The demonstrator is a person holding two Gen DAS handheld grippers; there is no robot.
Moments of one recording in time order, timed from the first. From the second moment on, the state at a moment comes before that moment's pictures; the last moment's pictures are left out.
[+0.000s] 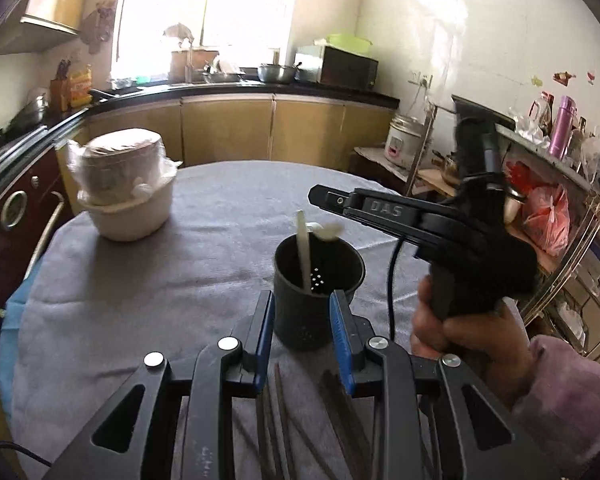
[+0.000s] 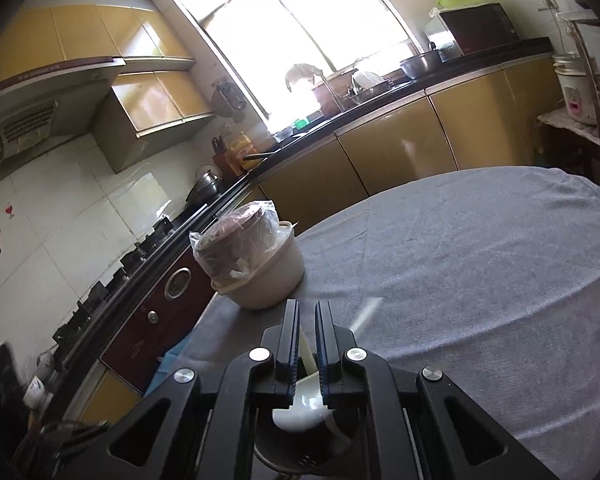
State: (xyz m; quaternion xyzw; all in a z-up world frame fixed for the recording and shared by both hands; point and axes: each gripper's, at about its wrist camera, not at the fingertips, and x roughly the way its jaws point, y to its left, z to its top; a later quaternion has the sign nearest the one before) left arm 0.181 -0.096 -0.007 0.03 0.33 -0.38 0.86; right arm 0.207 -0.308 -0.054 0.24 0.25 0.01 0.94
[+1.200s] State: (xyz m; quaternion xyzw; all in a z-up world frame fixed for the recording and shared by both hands) left arm 0.128 -0.042 -0.025 0.01 0.38 -0.34 0.86; right arm 0.257 -0.411 -0.167 0.52 0.46 -0.08 0.72
